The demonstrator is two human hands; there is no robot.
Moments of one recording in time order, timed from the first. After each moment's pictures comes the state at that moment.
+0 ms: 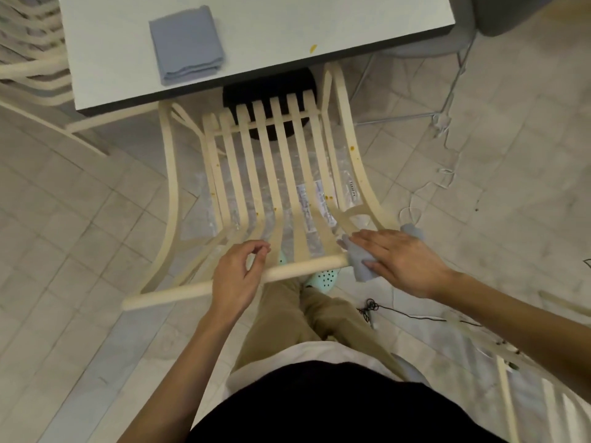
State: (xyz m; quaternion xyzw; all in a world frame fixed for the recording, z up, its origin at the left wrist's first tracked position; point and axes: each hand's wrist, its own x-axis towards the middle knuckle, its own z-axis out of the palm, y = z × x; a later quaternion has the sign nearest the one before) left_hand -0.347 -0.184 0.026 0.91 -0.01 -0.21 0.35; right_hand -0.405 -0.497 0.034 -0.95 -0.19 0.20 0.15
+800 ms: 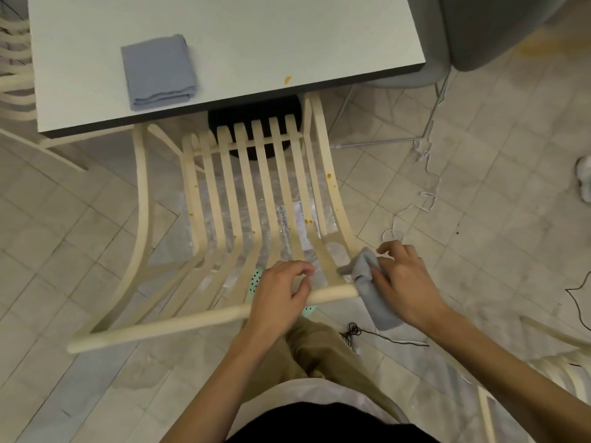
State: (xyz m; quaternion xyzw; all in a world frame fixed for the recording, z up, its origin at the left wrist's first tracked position) left_hand -0.350 -0.304 0.034 0.88 -0.11 -0.26 0.38; right_hand -0.402 -0.536 0.035 -0.96 0.09 0.22 0.17
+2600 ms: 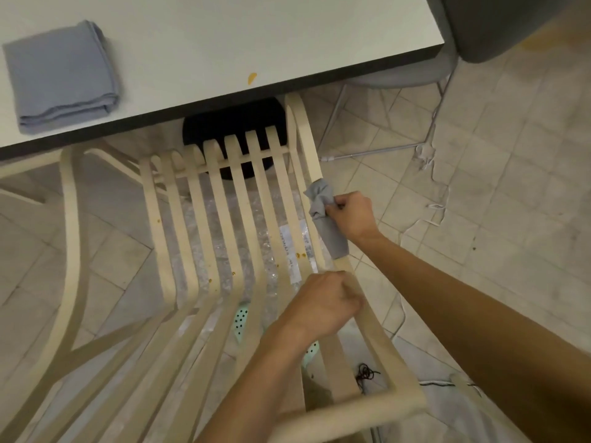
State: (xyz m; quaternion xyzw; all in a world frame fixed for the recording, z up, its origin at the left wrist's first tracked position) left_hand -0.258 -0.416 -0.058 0.79 -0.13 -0.50 0.32; right_hand -0.192 -0.558 -0.149 -0.86 0.26 0.12 0.42
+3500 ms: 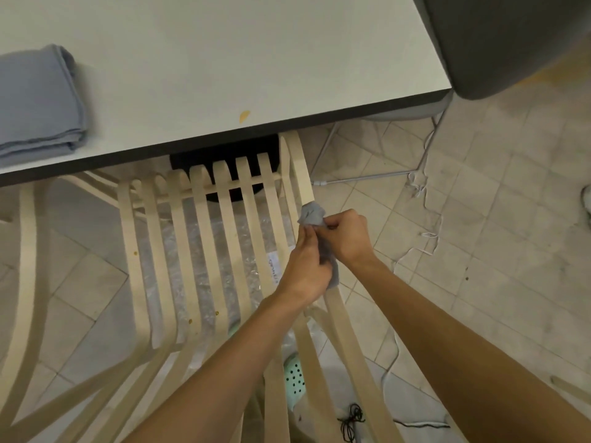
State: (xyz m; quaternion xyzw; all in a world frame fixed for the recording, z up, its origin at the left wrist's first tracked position) left_hand -0.157 -0.455 -0.138 0.83 -0.08 -0.38 0.40; right_hand -0.146 -0.570 -0.167 -0.86 0.27 0.10 0.43
